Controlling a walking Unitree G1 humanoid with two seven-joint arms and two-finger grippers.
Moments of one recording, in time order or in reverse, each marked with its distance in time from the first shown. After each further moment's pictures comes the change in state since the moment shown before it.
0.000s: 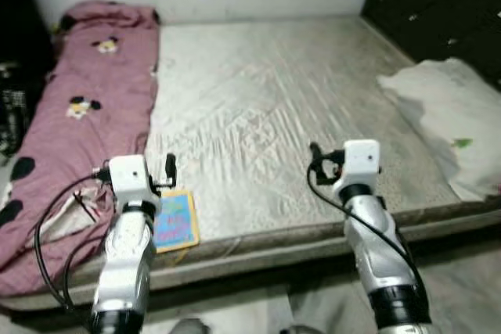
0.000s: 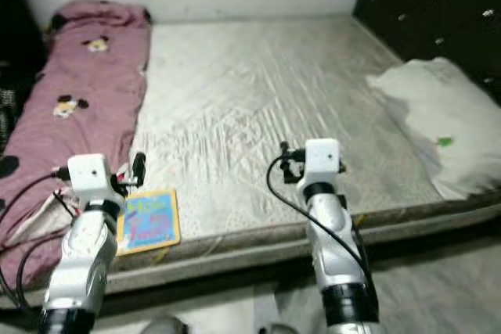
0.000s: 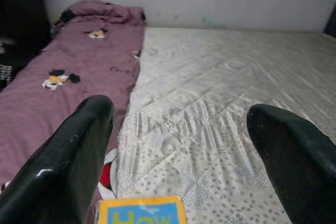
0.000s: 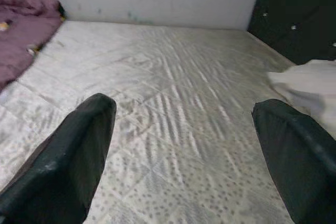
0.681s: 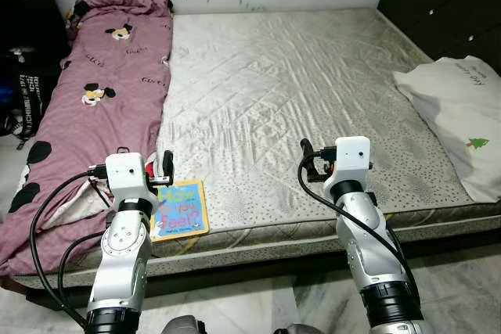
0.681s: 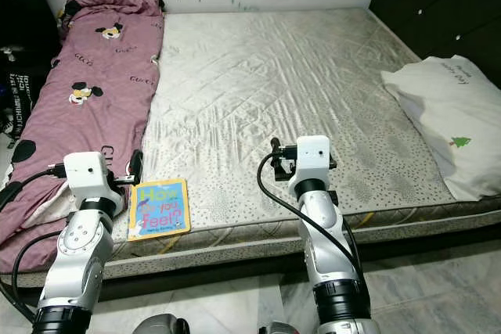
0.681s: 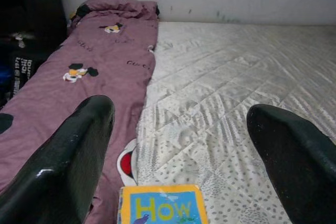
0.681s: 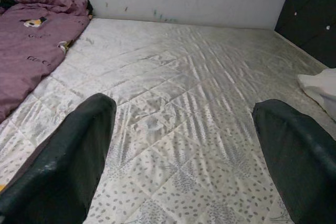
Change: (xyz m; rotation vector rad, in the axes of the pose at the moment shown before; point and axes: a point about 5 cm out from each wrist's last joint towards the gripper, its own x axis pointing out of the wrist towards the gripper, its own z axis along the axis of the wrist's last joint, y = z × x) left arm 0.000 0.001 0.000 0.001 -0.003 -0.013; right arm 0.003 0.008 0.005 -0.008 -0.016 0.023
